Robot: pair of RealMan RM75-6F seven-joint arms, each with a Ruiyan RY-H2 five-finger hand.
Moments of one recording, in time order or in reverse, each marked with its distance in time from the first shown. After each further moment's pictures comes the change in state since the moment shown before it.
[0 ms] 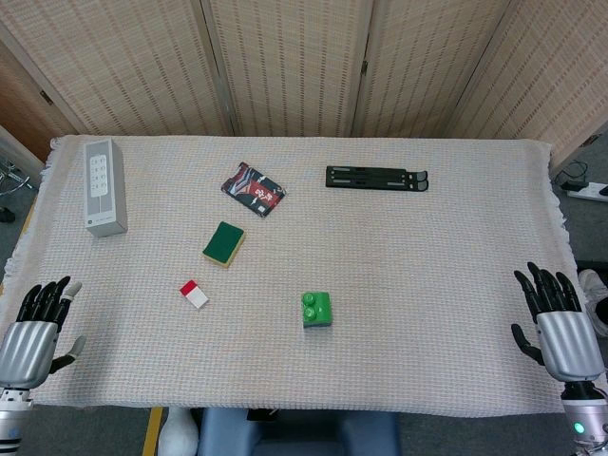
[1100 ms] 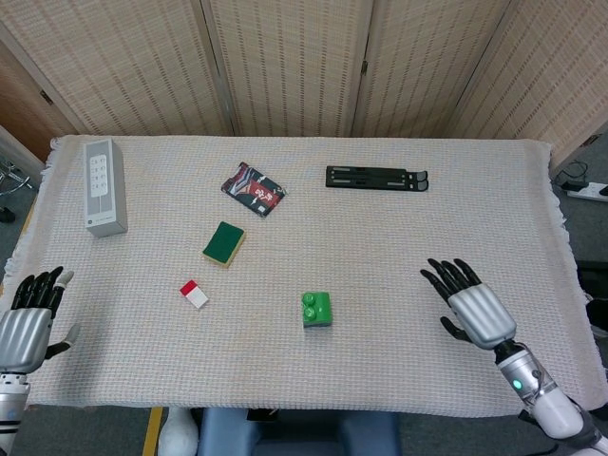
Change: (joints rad) left arm -0.044 -0.023 -0.043 0.072 -0.082 -0.081 -0.039; right arm 0.300 0.025 0.009 -0.079 -0.064 -0.424 -0.011
